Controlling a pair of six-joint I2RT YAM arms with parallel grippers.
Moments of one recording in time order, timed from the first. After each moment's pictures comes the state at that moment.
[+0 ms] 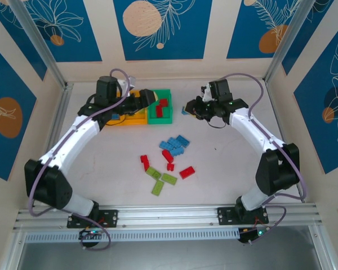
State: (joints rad) left arm -0.35 1.50 1.31 -0.30 0.64 -0.80; right arm 0.32 1.57 1.33 -0.51 -0.54 0.77
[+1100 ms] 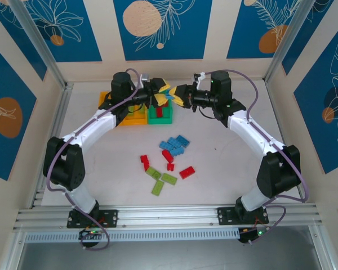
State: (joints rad) left arm -0.42 1.70 1.36 0.20 0.79 -1.54; right arm 0.37 1.55 1.31 -0.02 -0.83 1.25
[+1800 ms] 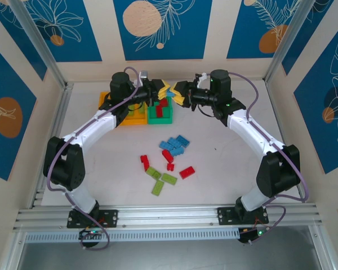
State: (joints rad) left arm -0.42 1.70 1.35 0.29 0.77 -1.56; right arm 0.37 1.56 1.33 -0.03 -0.78 1.40
